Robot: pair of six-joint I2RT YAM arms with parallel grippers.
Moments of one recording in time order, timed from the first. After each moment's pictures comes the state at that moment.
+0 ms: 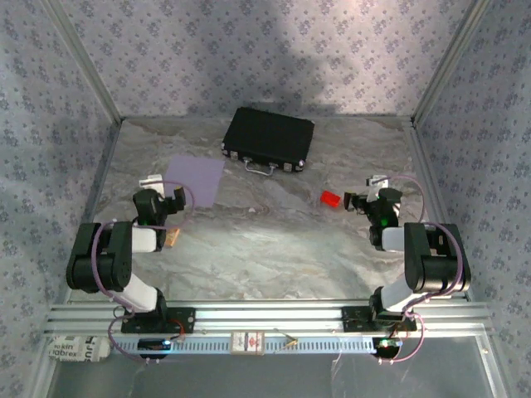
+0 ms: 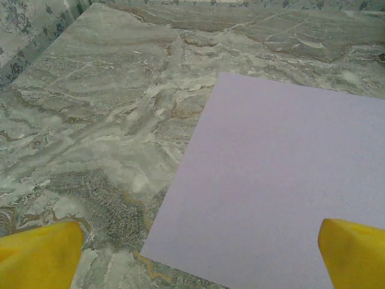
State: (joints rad) left arm 0.01 1.54 0.38 0.75 -0.12 -0.06; right arm -0.05 1.52 0.38 0.68 -0.07 -0.04
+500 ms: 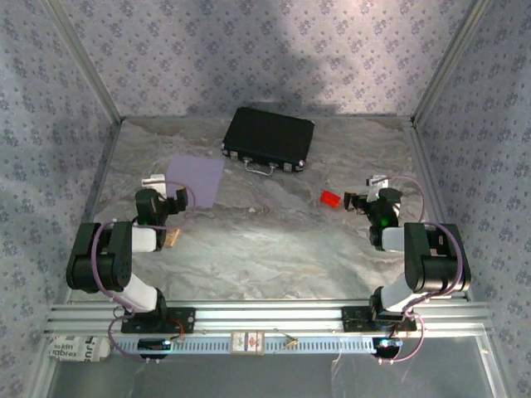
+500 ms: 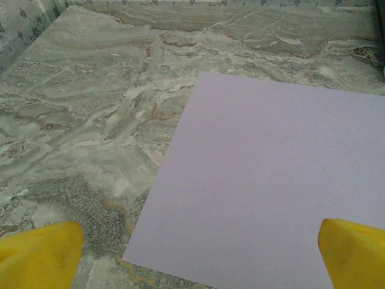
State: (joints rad) left arm 0.01 1.54 0.38 0.75 -0.06 -0.03; right arm -0.05 1.52 0.38 0.68 -0.07 -0.04
